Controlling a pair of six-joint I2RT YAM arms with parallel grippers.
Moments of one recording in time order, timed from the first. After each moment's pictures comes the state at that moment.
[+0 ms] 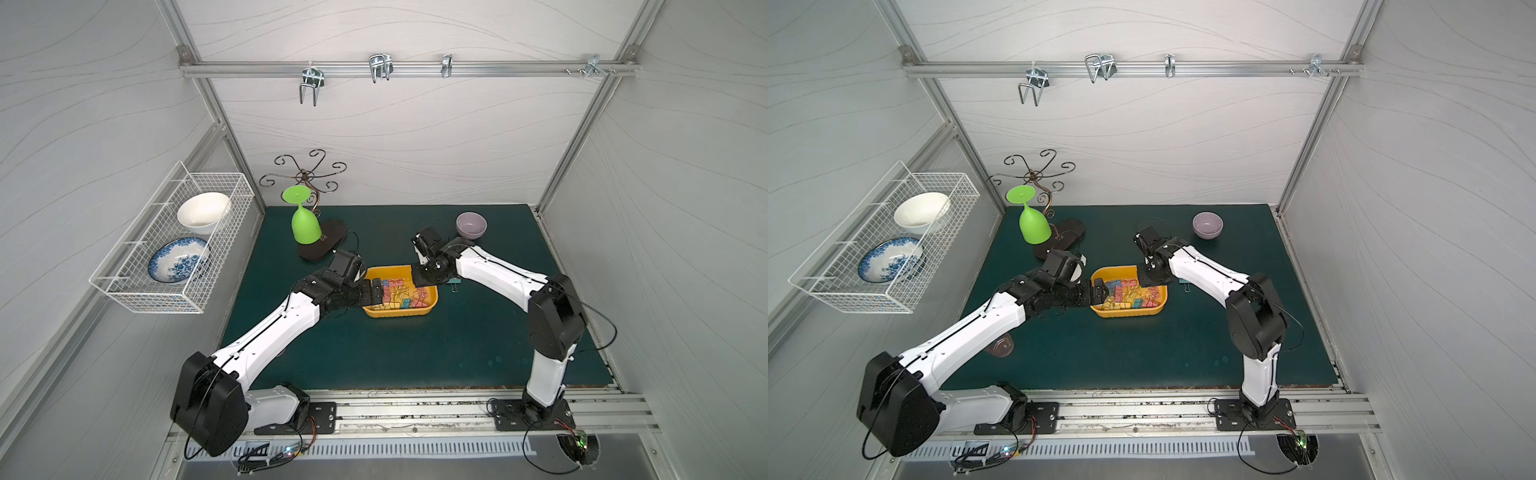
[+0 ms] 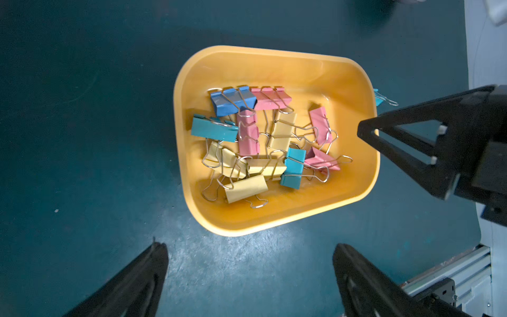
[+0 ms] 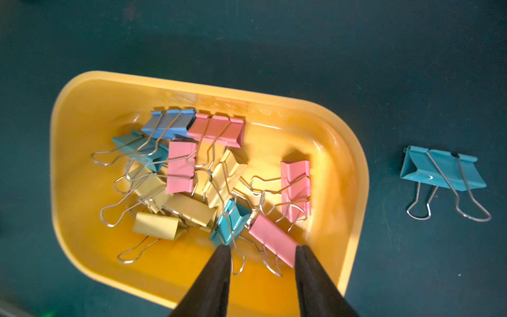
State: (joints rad) left arm -0.47 1.25 0.94 -0.66 0.09 -0.59; right arm 0.76 1.91 1.57 -0.85 0.02 0.45
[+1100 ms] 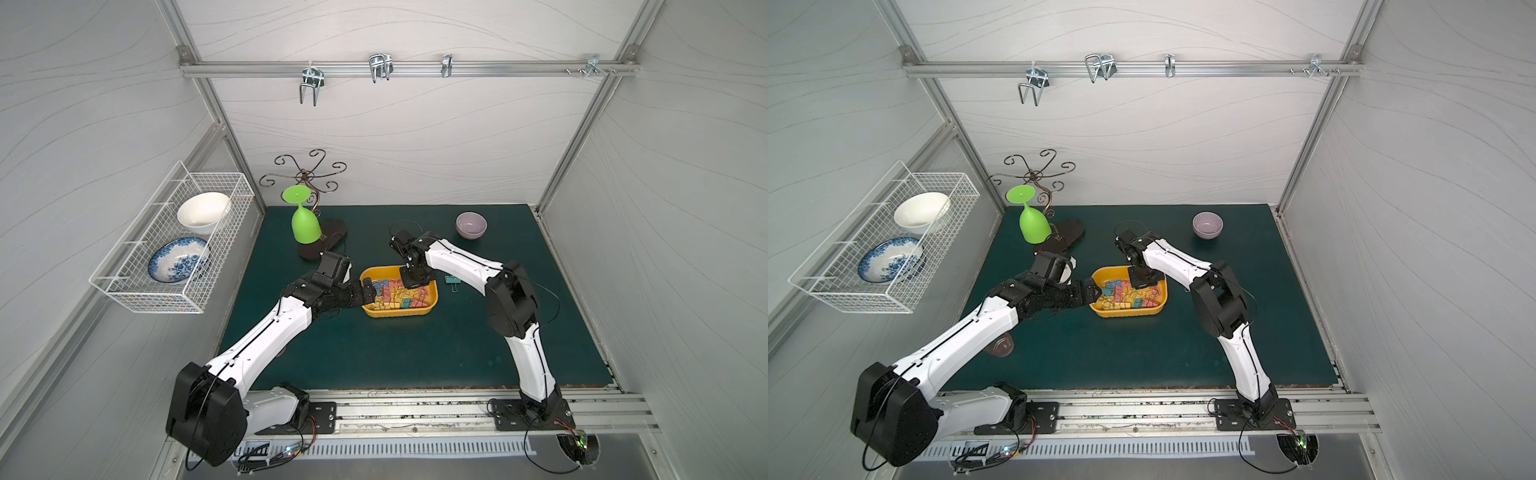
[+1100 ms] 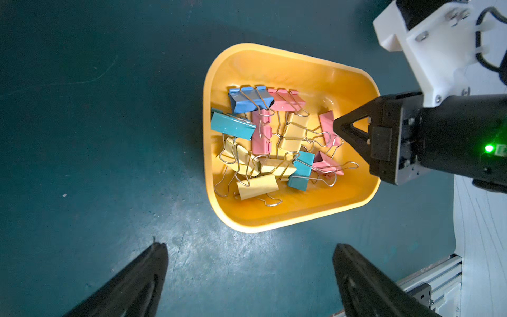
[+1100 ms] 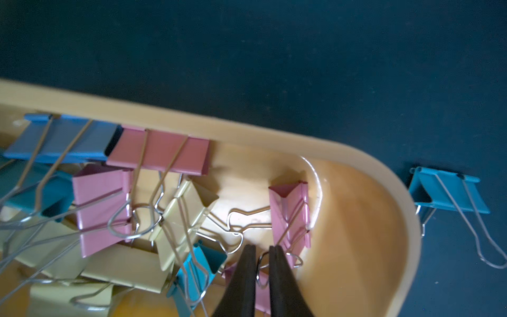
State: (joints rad) left arm -0.41 1.21 0.89 -0.65 0.16 -0.60; right arm 0.79 2.19 1.86 -1.08 0.16 0.43
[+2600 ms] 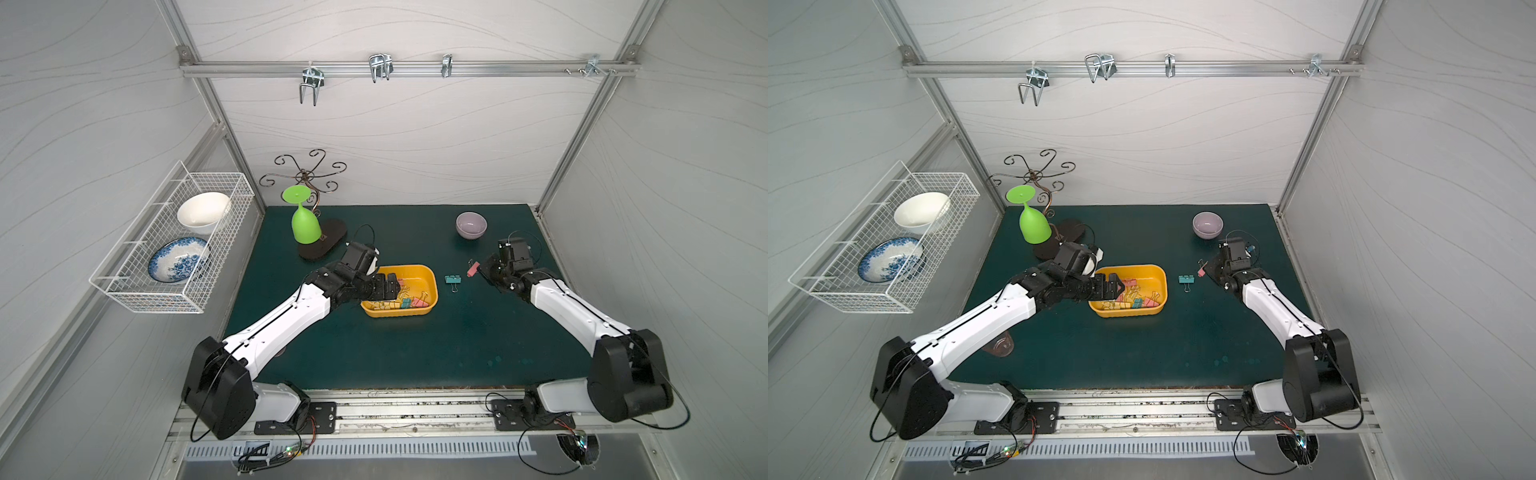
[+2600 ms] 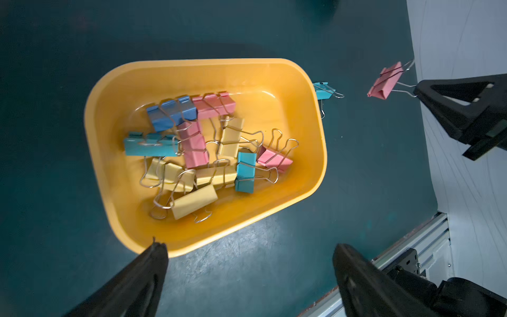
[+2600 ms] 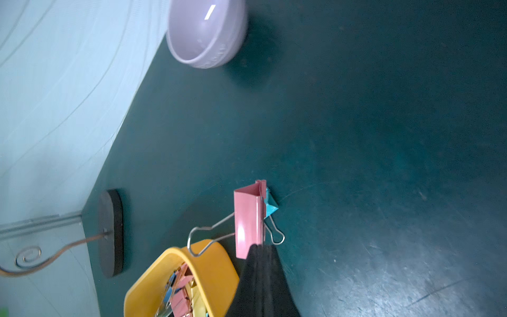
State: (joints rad) left arm -0.61 1.38 1.09 -0.63 0.15 -0.56; right arm 0.27 1.38 0.86 -0.33 -0.01 1.02
